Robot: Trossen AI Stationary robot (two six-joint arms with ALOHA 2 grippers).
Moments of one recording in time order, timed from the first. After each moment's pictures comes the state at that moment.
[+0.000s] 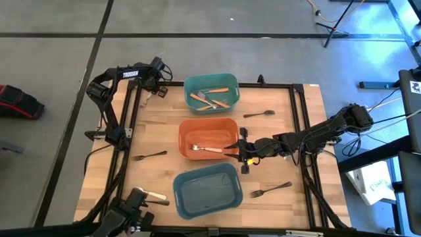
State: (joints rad) left arm 1.14 1.84 1.07 -0.68 -0.22 -0.01; right arm 0.29 1.38 0.69 0.29 0.28 -0.06
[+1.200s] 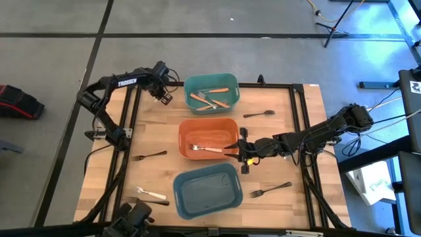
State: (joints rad) left arm 1.00 1.65 0.98 -0.67 -0.11 0.09; right arm 0.29 1.38 0.69 0.29 0.28 -0.05
